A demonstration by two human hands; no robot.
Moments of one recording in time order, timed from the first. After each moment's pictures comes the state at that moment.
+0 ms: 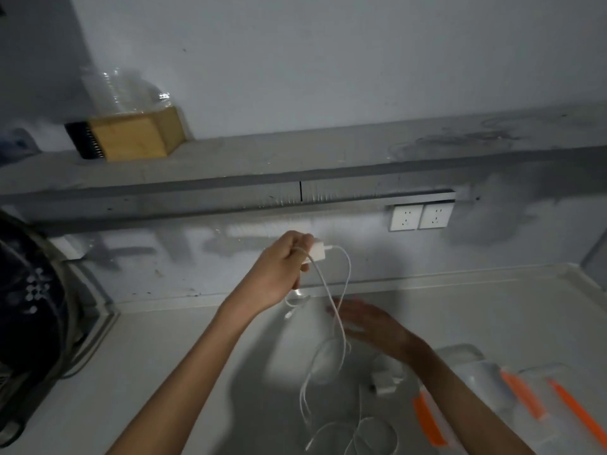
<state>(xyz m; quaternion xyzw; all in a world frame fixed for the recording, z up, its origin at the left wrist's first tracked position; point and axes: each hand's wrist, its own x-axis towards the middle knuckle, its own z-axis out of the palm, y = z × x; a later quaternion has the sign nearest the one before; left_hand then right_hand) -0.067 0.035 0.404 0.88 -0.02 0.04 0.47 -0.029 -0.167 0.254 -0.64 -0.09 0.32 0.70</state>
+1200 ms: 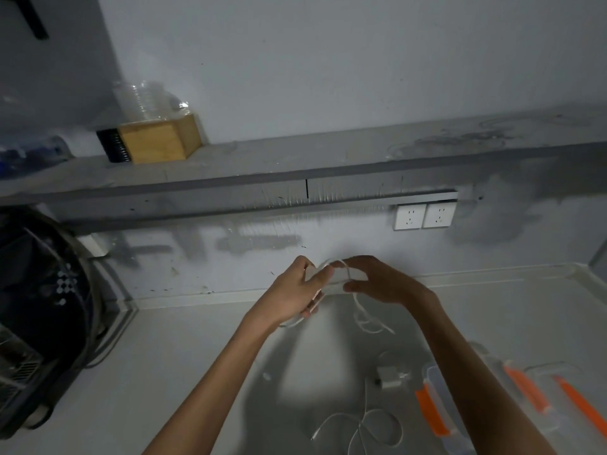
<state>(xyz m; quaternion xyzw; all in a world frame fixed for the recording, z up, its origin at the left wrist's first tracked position) -0.103 0.023 0.376 0.87 0.02 -0.05 0.48 -0.009 -0.164 0.333 -0.90 -0.28 0.10 0.32</state>
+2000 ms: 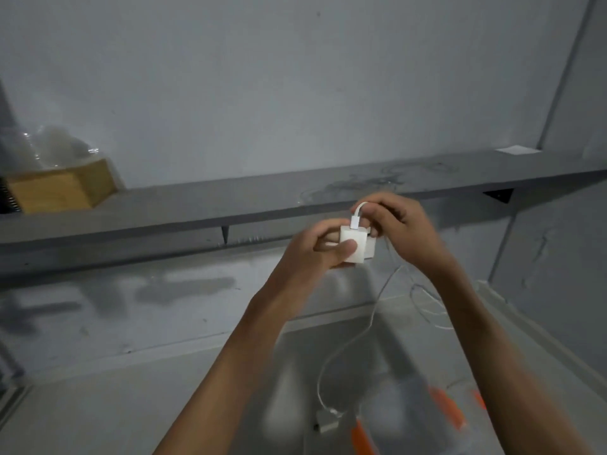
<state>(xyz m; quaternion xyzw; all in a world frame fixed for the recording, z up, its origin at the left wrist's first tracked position) -0.069 -0.124 0.469 0.69 -0.18 0.00 0.70 -0.020 -0.304 0.475 -0.77 -0.26 -0.25 0.52</state>
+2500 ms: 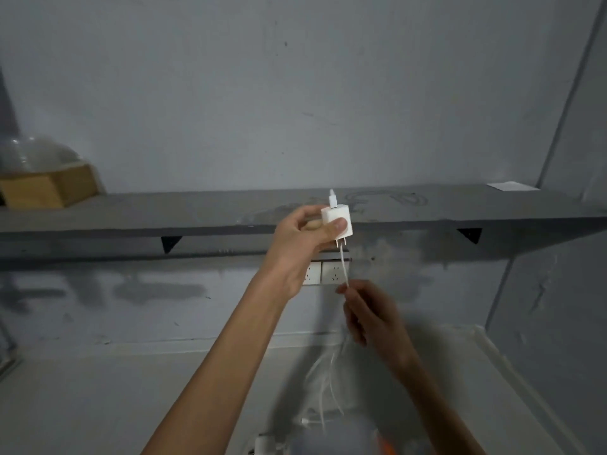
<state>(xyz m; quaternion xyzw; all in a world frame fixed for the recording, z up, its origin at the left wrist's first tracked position) -0.022 -0.277 0.500 0.58 -0.06 0.09 0.80 -0.024 -0.425 0.386 -0.67 -0.25 -0.09 0.69</state>
